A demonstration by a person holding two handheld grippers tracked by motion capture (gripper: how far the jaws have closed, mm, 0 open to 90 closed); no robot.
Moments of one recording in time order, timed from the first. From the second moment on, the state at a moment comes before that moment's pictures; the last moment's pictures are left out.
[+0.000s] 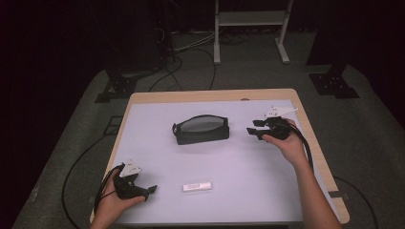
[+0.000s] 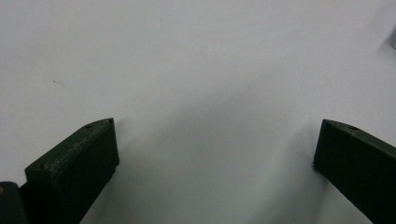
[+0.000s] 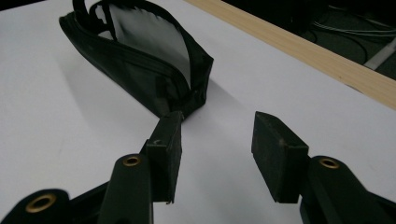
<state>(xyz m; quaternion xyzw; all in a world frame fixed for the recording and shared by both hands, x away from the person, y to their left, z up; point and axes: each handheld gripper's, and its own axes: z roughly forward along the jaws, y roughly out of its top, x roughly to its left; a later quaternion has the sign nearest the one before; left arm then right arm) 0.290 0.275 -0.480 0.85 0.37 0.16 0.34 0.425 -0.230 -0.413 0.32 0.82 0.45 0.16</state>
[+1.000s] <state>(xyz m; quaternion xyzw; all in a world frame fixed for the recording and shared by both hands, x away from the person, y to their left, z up) 0.290 0.275 -0.480 0.85 0.37 0.16 0.35 0.462 -0.173 -0.404 0.26 0.84 0.45 0.15</state>
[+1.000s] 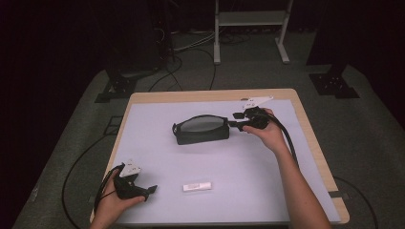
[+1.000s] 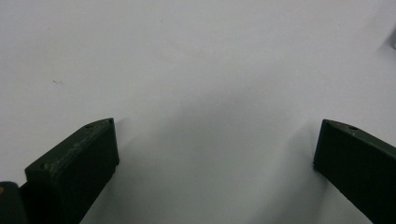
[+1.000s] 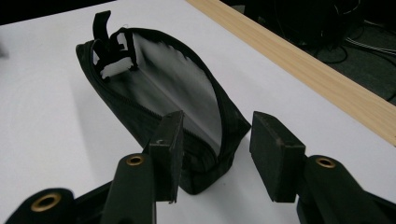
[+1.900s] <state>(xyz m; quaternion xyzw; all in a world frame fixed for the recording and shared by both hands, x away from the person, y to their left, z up) 0.289 0.274 -0.480 0.85 0.37 0.16 0.35 0.495 -0.123 -0.404 0.23 0.85 0.45 0.13</state>
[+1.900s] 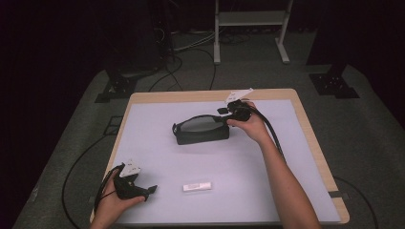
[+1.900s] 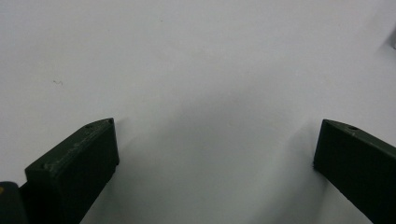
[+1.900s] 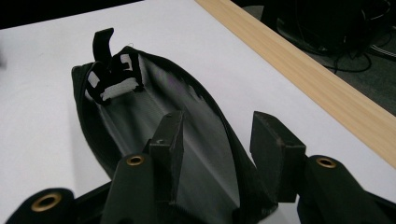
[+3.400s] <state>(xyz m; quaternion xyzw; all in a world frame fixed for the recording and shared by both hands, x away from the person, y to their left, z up) 0.289 0.274 -0.480 0.85 0.37 0.16 0.34 0.523 -0.078 -0.422 0.19 0.89 0.40 0.09</state>
